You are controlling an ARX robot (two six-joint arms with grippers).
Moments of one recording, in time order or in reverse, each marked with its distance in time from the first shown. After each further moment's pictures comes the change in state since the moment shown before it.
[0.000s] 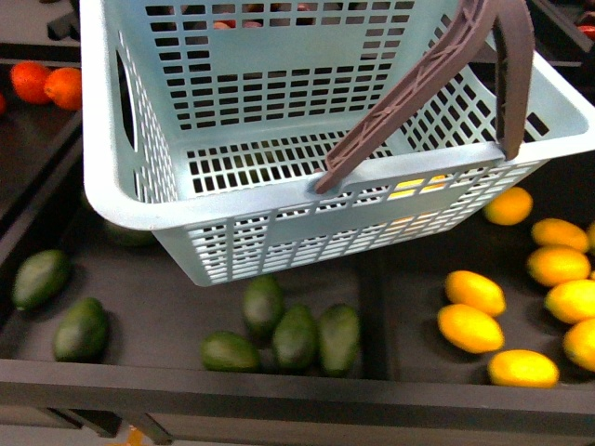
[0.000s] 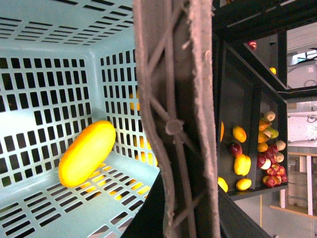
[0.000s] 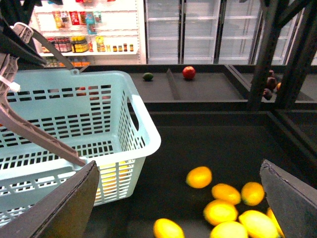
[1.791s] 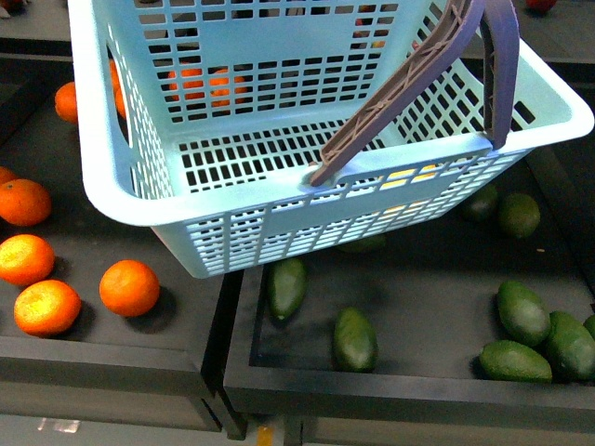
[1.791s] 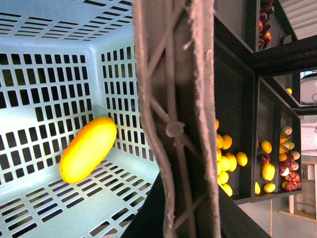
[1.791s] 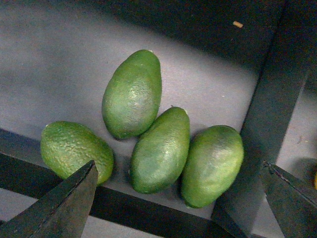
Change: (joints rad) left arm 0.005 0.000 0.000 0.000 -0.005 0.001; right arm -0.331 2.215 0.817 0.353 -0.252 -0.618
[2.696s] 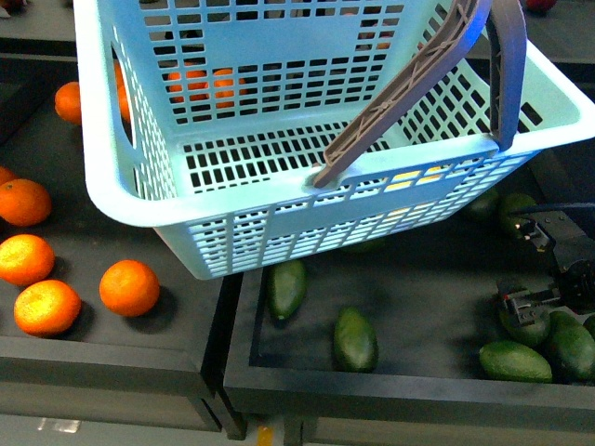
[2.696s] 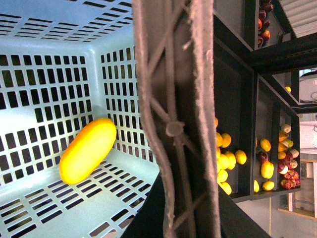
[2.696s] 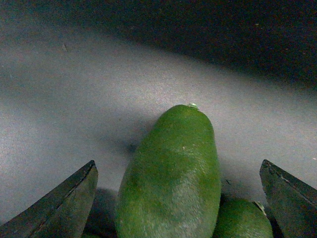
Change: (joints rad) left arm -0.003 0.000 0.000 0.000 0.001 0.000; right arm 0.149 0.408 0.388 -0.023 0.046 0.222
